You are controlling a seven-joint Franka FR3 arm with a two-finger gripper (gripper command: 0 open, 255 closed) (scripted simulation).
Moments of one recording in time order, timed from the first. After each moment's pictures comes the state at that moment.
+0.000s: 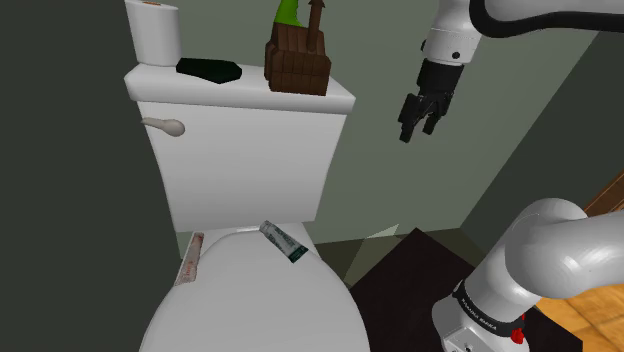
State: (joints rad) arm -0.01 -0.77 0.05 -2.40 -0.02 1.59 0.14
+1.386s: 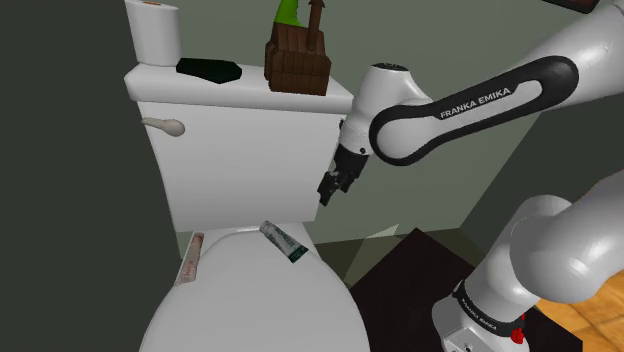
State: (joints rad) arm 0.13 -0.37 0.18 -2.67 0.10 2.41 0.13
